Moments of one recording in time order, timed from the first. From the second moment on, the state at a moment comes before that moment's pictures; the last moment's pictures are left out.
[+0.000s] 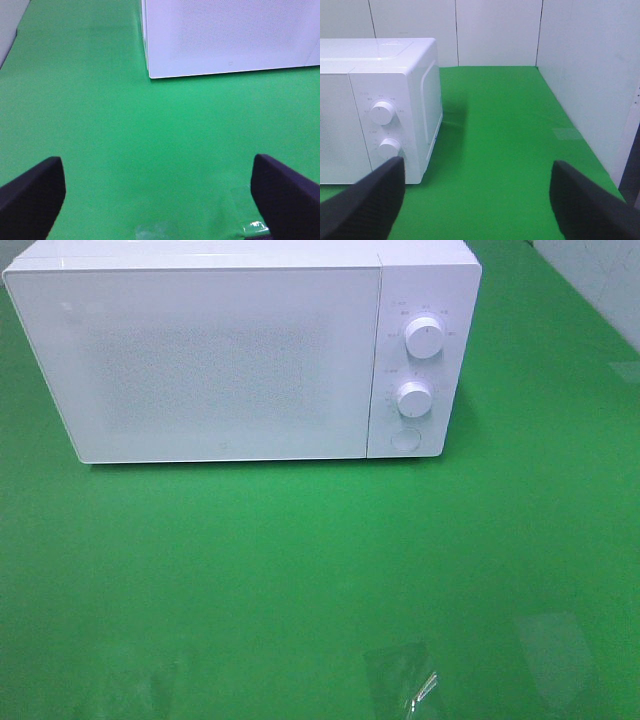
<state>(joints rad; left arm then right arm) 0.00 0.00 -0.52 -0.15 1.07 0.13 0.04 0.06 -0.37 -0.10 0.44 0.10</state>
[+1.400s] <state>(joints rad) 0.00 0.00 -0.52 -0.15 1.07 0.13 0.04 0.73 -0.27 -0.10 -0.24 0.13</state>
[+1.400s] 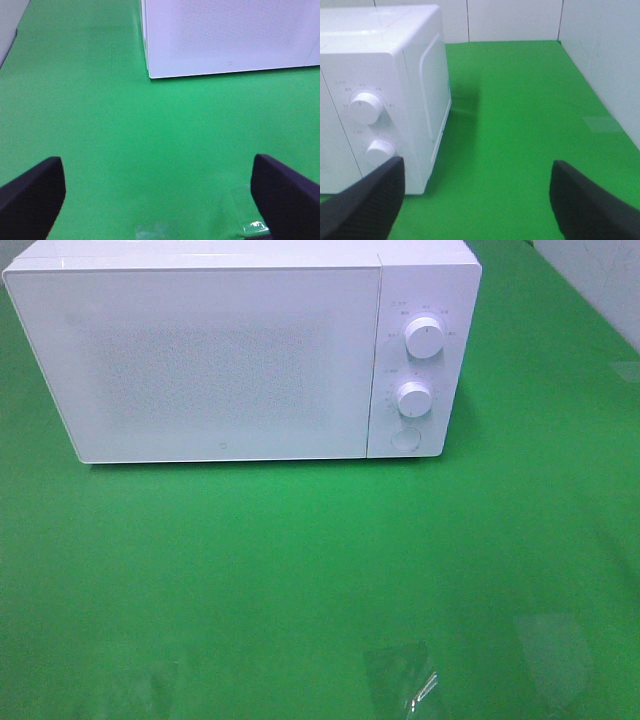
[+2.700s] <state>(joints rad) 0.00 0.00 -0.52 -0.15 1.07 0.13 0.47 1.53 -0.27 0.47 -1.16 -0.26</state>
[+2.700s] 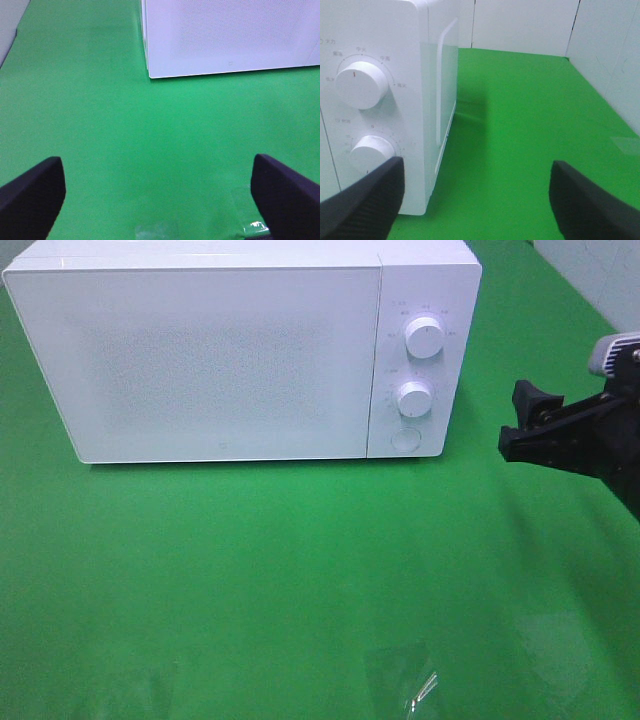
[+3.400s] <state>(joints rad) 0.00 0.00 -0.52 -0.15 1.07 0.13 0.78 1.74 -0.43 0.79 -1.20 -0.32</state>
